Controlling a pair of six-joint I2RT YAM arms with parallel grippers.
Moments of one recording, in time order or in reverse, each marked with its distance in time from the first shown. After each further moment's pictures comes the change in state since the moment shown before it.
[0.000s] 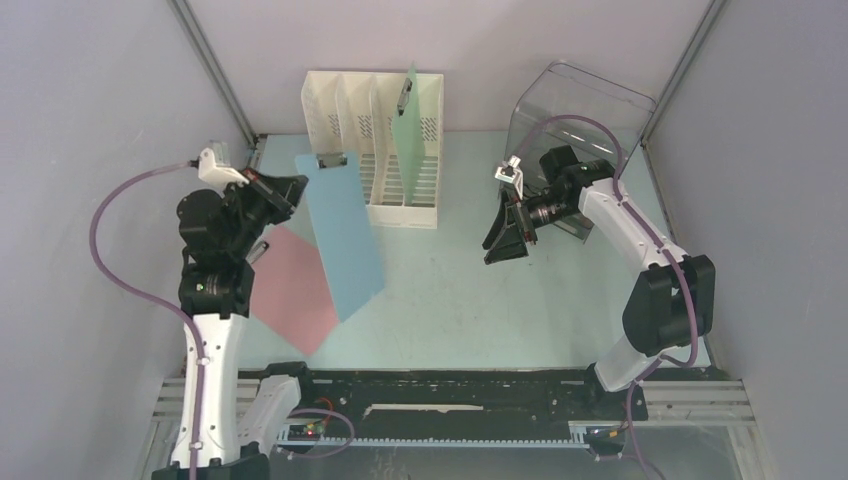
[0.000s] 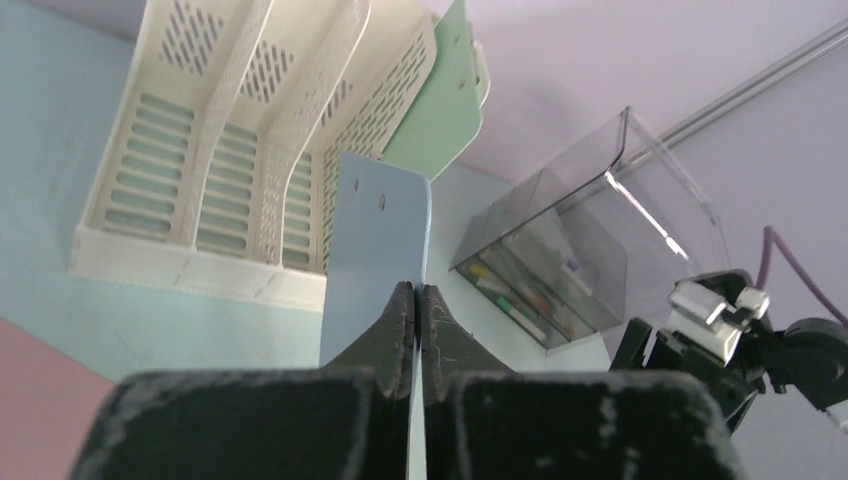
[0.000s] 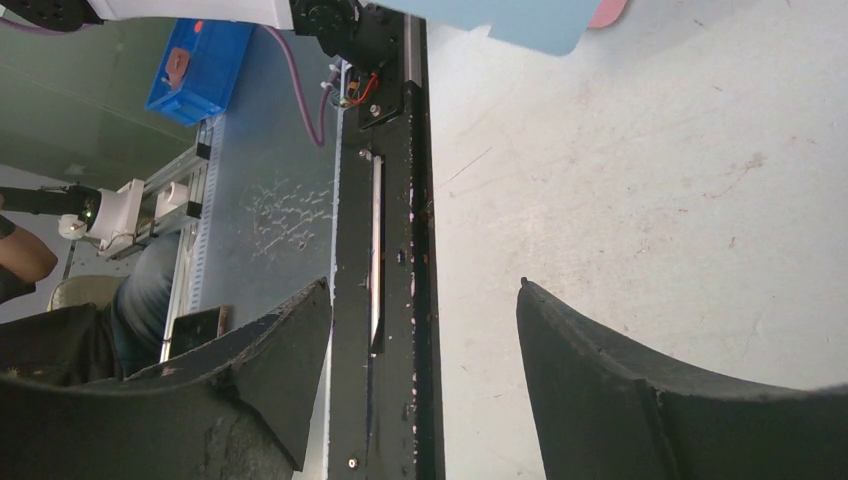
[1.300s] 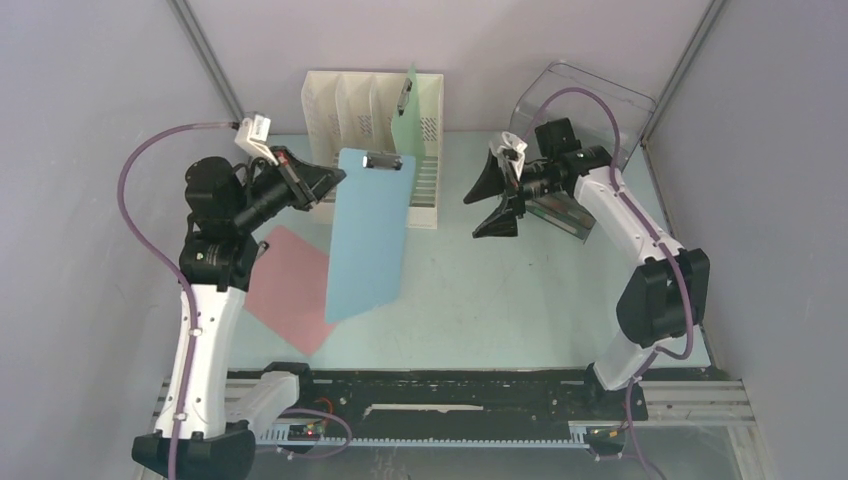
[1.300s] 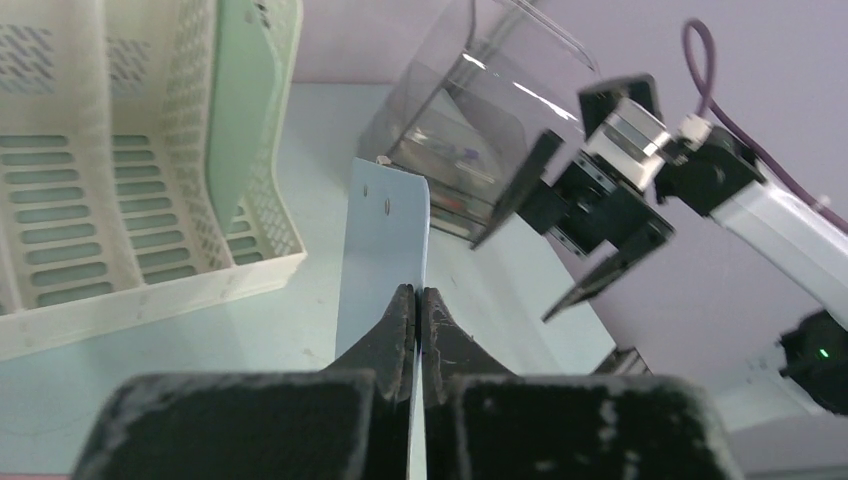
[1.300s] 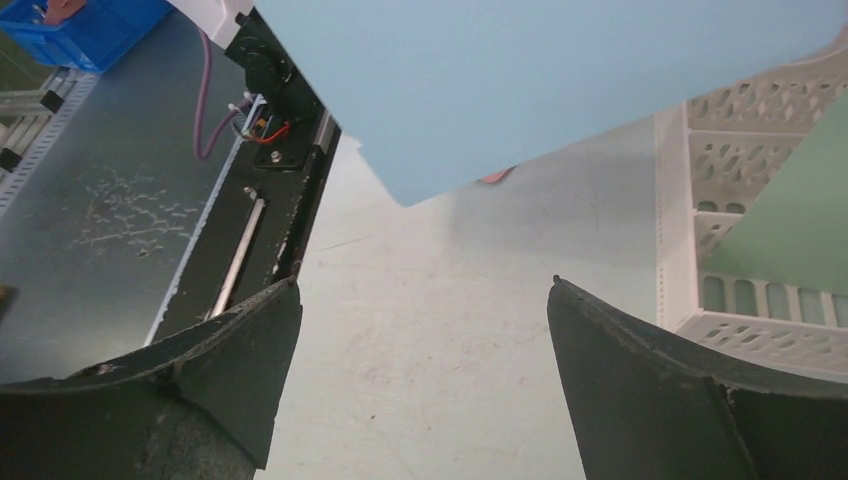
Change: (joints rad) left arm -0.098 0.166 0.222 -0.048 0.280 0.124; right arm 0.019 0.043 0.128 0.256 -0.106 -0.161
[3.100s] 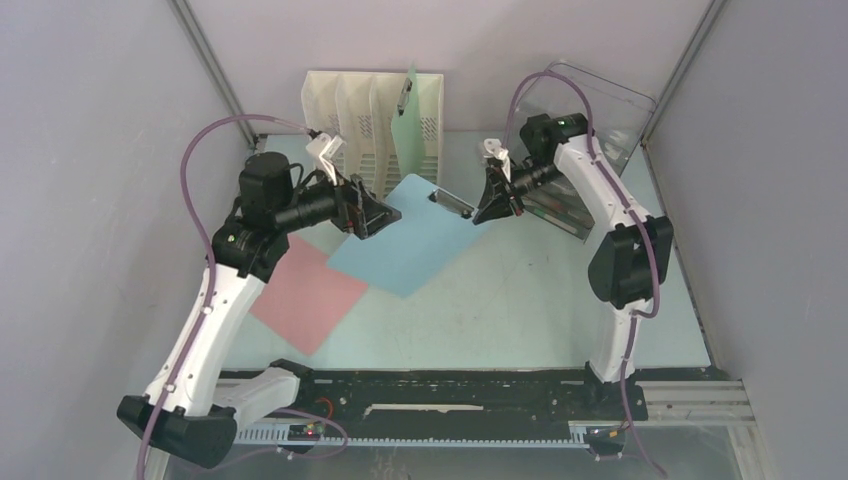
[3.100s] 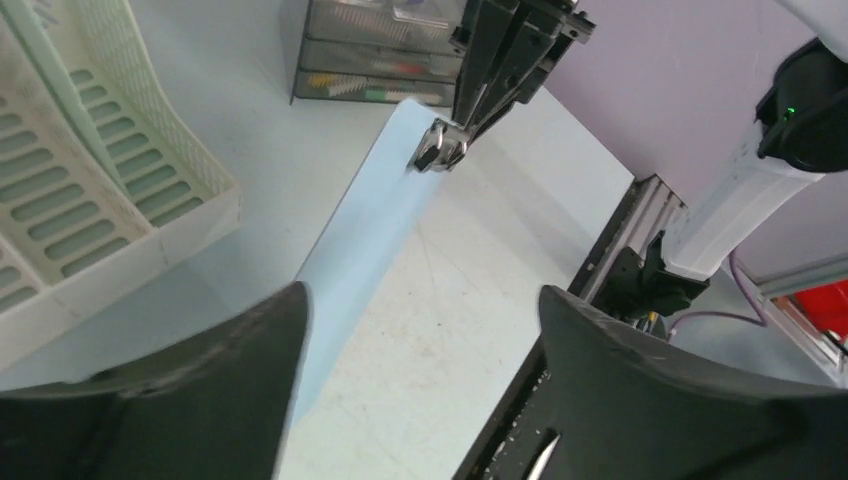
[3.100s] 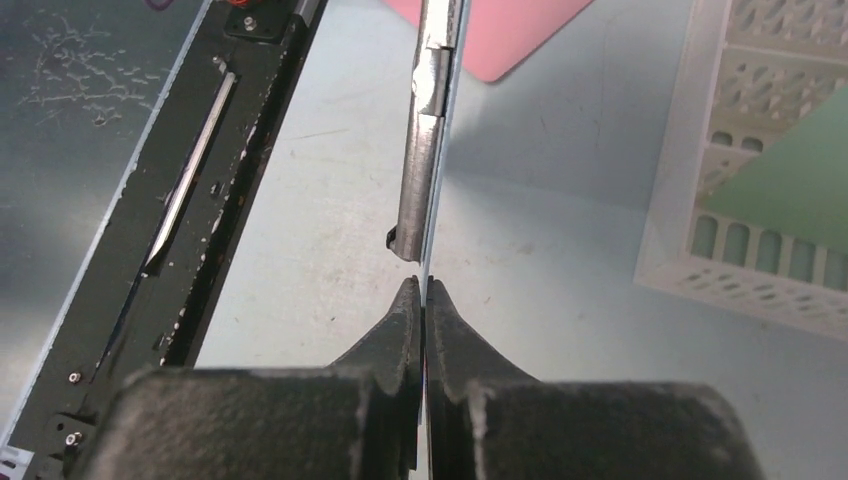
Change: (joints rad) left arm -0.281 0.103 0.013 -0.127 0.038 0.271; right arm 0.014 0.325 0.444 -0.655 0.187 -0.599
